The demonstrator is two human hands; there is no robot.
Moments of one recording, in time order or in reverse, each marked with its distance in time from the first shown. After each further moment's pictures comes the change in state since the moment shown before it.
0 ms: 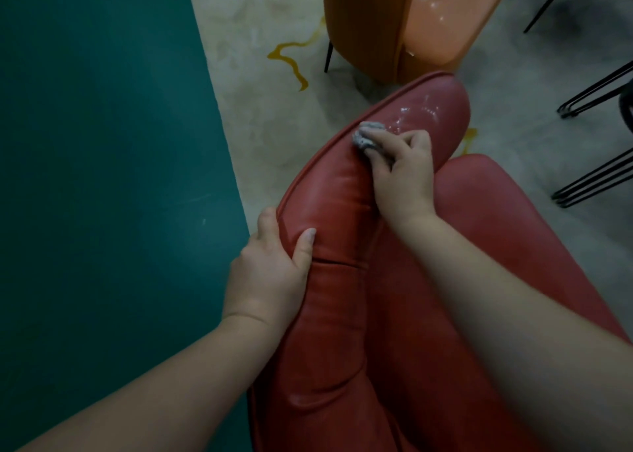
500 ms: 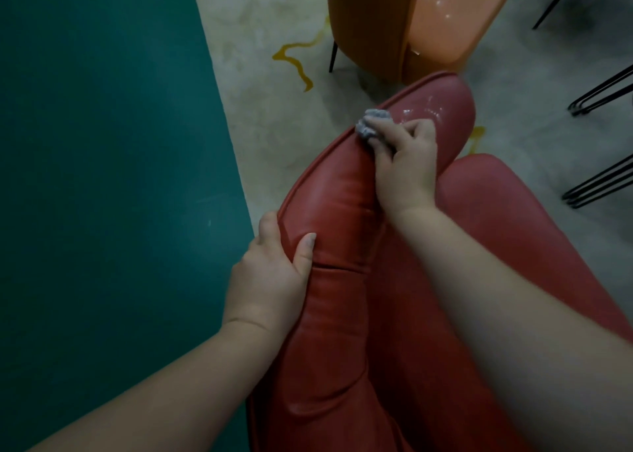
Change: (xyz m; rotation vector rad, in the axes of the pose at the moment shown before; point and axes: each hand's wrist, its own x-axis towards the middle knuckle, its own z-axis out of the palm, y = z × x) left_hand -0.002 0.000 0.000 0.049 -0.018 -0.033; right_hand 0.015 0.005 0.007 -0.022 0.040 0.028
